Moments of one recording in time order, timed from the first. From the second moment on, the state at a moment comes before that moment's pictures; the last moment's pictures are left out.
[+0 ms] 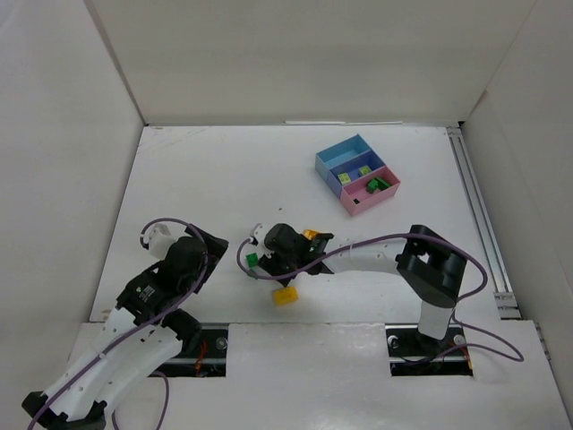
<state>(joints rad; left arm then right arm) -0.62 0.51 0.65 -0.95 -0.43 -1.40 1.10 1.82 1.13 -0.25 0.05 0.06</state>
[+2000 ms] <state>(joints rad) -0.37 0.96 0.77 -0.49 -0.20 -0.89 0.56 1.70 1.35 -0.39 0.10 -0.16</state>
